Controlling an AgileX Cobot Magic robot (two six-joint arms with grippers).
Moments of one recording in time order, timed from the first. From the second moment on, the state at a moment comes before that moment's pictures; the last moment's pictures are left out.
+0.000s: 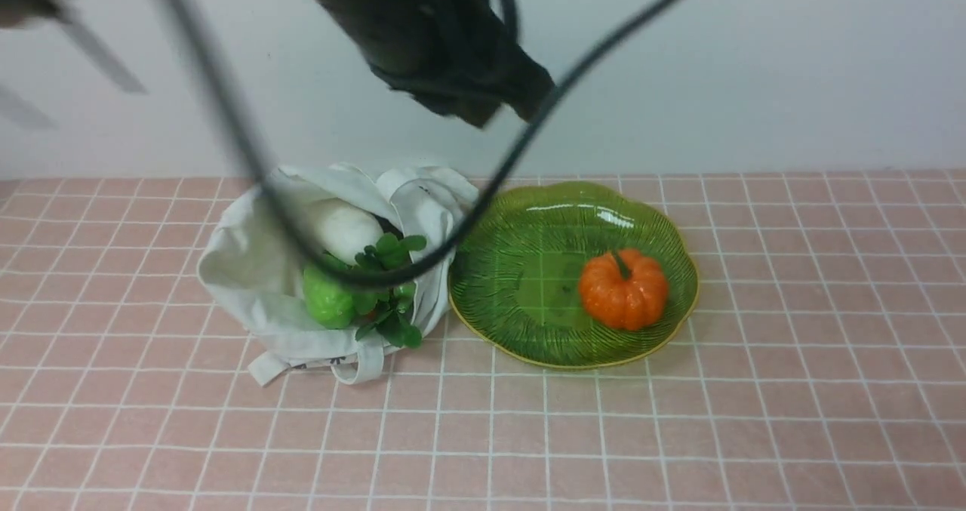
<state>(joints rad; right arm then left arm) 0.12 -0.01 0.02 0.04 0.39 0.00 -0.62 1.62 -1.86 -0.03 1.23 0.11</state>
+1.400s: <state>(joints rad) 0.12 -0.01 0.02 0.04 0.39 0.00 -0.62 0.53 -0.22 -0.23 0.20 -0.03</state>
